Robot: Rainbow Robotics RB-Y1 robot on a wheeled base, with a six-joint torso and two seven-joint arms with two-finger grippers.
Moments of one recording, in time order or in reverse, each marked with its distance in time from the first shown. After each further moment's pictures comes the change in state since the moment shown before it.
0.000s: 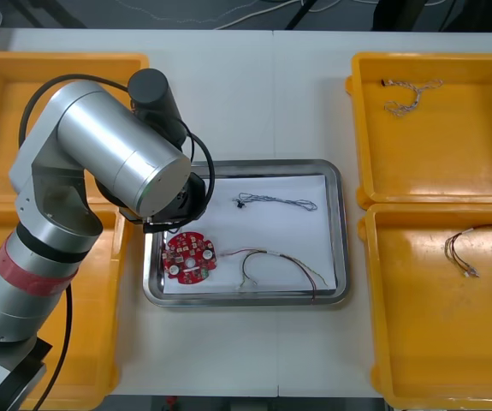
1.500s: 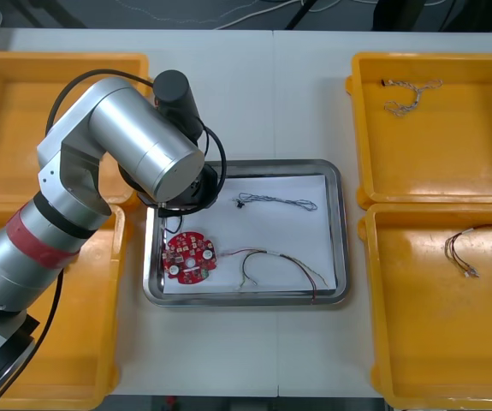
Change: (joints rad) right arm 0.000 0.000 0.000 0.000 0.000 0.000 0.000; left arm -0.113 0.070 -0.108 0.204 0.096 -0.205 0.000
